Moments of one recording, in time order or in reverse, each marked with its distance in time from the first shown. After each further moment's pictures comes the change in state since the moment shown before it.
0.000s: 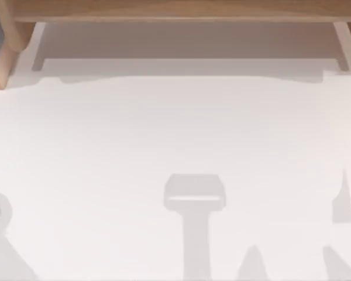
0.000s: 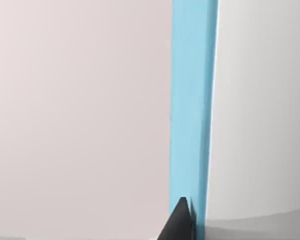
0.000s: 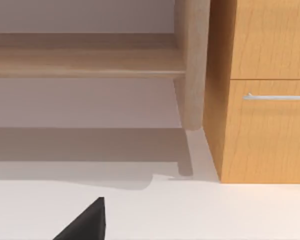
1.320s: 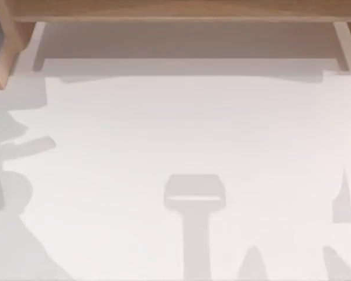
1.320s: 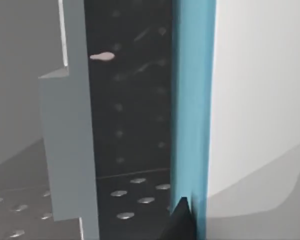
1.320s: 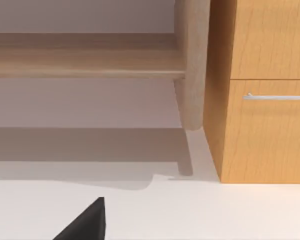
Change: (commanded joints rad) left arm -0.158 0.073 -0.186 0.234 0.475 0.465; right arm 0.000 0.000 0.000 0.000 0.000 0.000
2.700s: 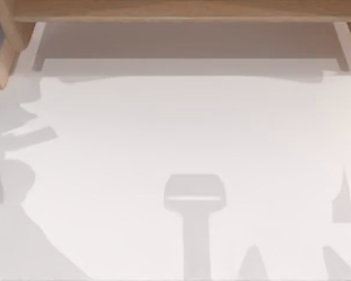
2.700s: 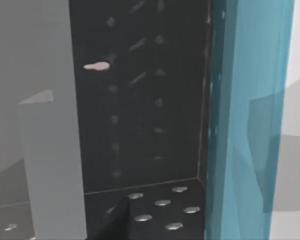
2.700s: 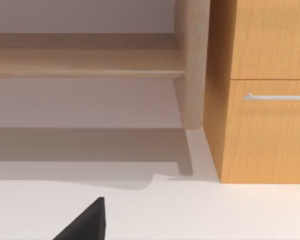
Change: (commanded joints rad) left arm -0.026 0.054 0.060 -0.007 -0.019 -0.008; right arm 0.000 0.000 0.000 0.000 0.000 0.000
